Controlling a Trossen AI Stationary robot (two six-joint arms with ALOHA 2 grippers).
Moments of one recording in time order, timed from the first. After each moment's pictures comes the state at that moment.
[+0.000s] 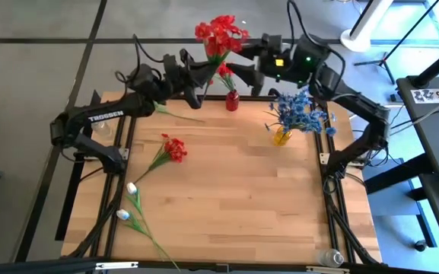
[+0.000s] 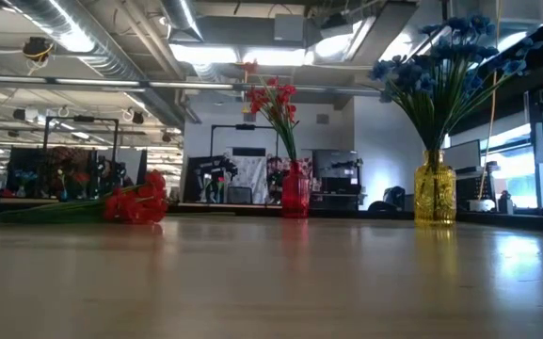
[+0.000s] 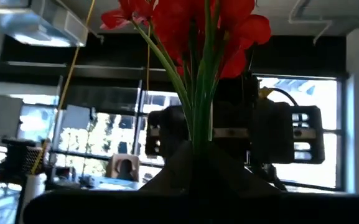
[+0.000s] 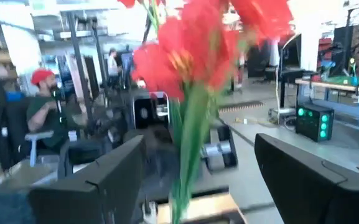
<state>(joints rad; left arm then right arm) 0.40 1.39 1.25 0.63 0.10 -0.17 -0.38 1.55 1.86 -0.14 -0.25 0.12</state>
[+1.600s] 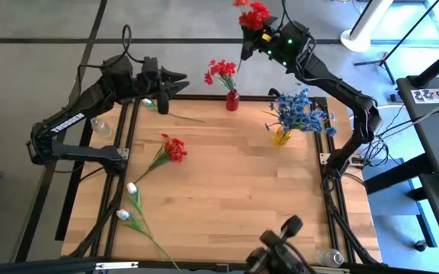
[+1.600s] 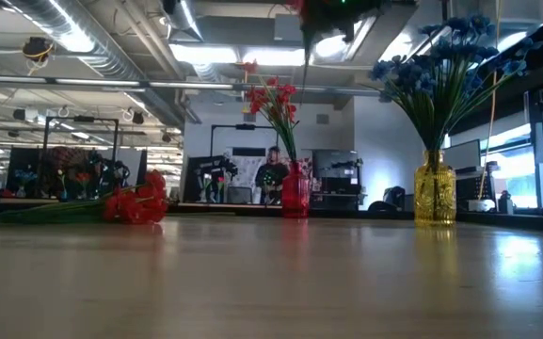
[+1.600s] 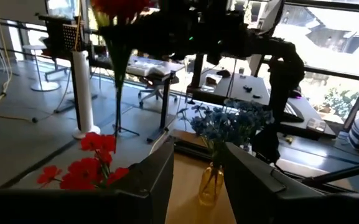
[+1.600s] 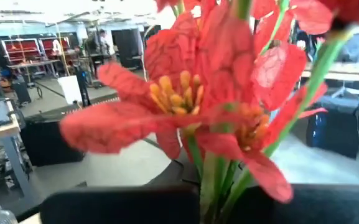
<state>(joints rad) 0.57 1.06 1.25 -0.27 0.22 -0.09 -0.68 1.66 1.75 -0.03 0.06 0.08</state>
